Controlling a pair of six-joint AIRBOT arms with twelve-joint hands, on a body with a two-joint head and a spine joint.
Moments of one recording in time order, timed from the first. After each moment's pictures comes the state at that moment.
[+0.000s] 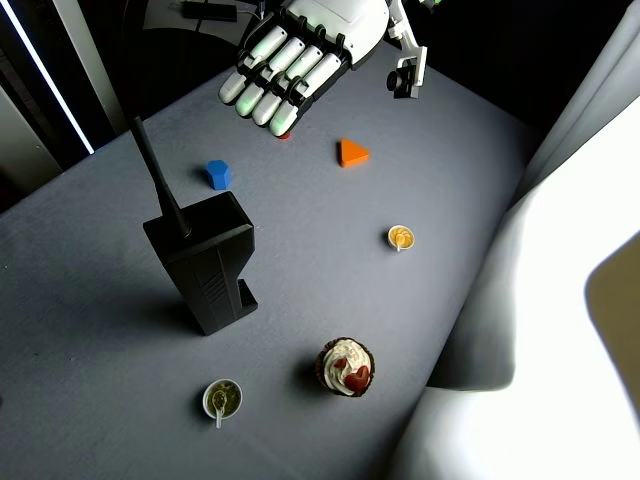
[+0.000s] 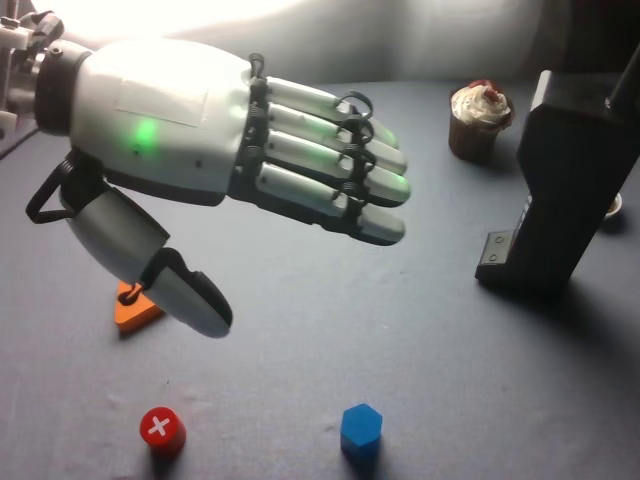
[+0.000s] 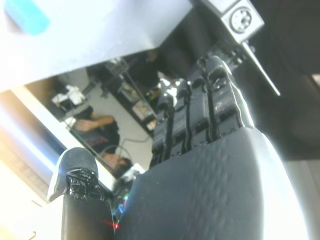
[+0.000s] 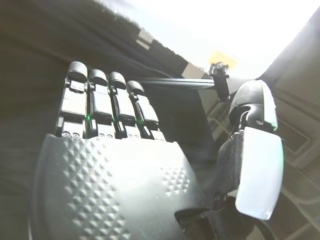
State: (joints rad) left arm 0.18 -0.78 1.54 1.54 -1.27 -0.18; right arm -1.29 -0.71 0.64 0.72 1.63 0.41
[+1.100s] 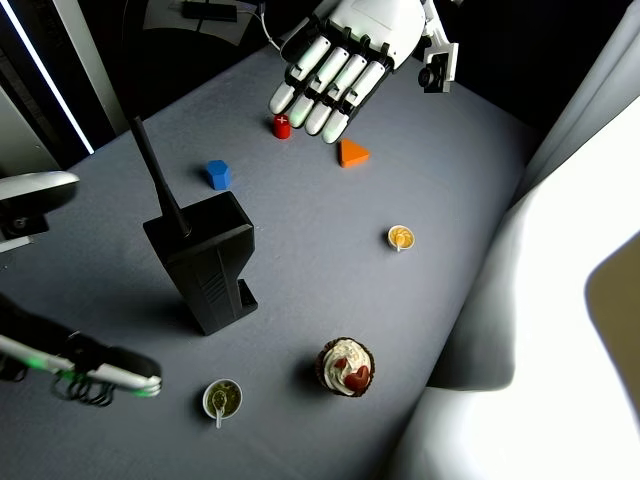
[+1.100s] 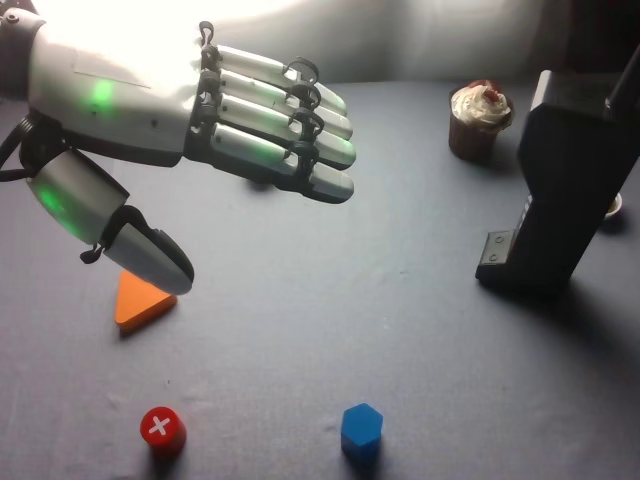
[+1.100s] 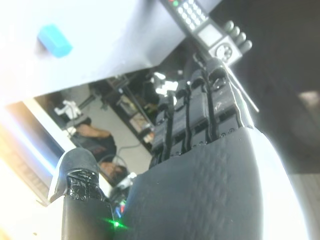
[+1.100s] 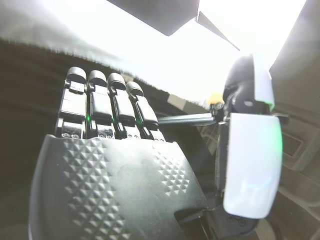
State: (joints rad) left arm 0.16 -0.80 1.66 1.57 -1.32 -0.23; right arm -0.95 -0.91 0.88 0.52 1.37 0.33
